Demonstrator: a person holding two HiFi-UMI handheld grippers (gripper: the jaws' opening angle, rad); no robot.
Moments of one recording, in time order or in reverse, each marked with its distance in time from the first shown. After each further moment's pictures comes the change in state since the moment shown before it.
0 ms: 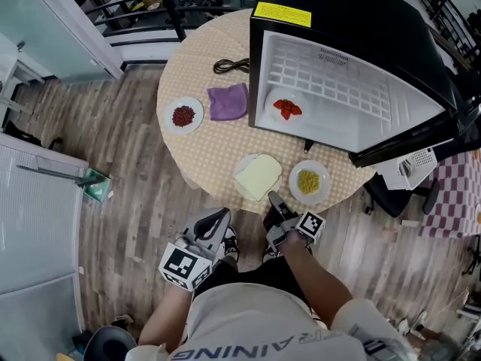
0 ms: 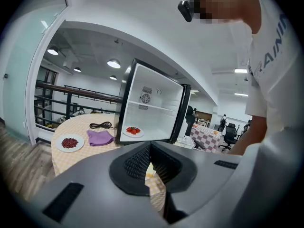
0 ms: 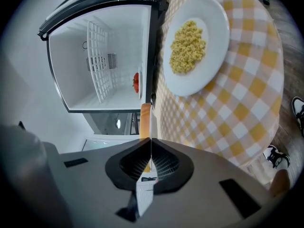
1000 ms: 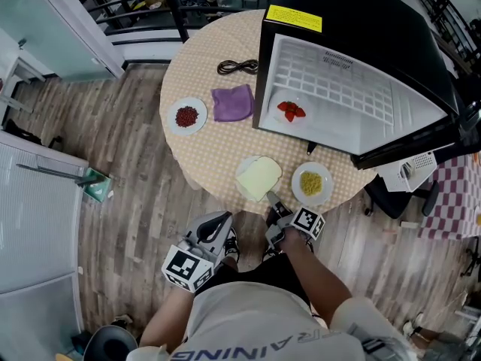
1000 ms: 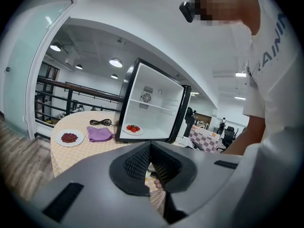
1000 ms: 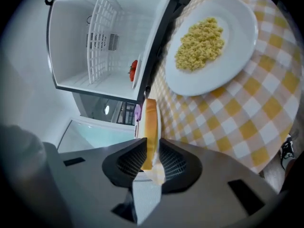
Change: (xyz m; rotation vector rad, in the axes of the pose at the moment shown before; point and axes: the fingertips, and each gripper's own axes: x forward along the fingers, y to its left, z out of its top) left arm -0.007 0.003 -0.013 -0.040 -0.005 -0.008; right arm 0.015 -0.021 -0.007 -0.166 0.075 -0.155
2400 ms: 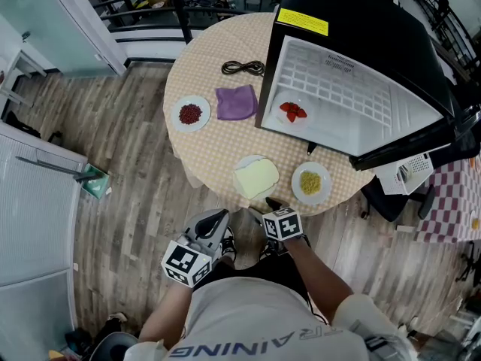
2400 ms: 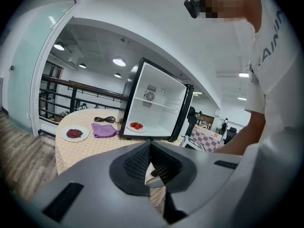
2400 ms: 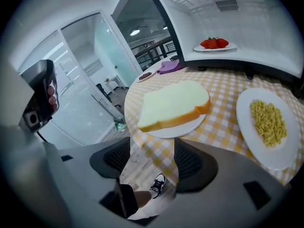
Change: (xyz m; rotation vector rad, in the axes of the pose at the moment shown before) left arm -0.010 0.009 -0.013 -0.028 0.013 0.027; right arm 0.007 -0.013 -0.065 -1.000 0.500 -0.328
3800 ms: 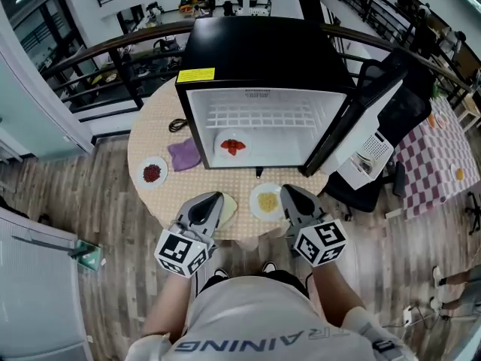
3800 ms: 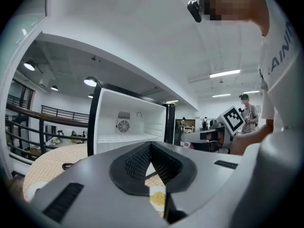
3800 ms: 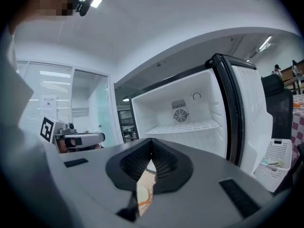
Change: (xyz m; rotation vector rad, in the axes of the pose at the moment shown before) left arm 0.085 -0.071 0.144 0.253 -0.204 -0.217; right arm -0.322 -0.030 0.153 -0.051 -0.878 -0.274
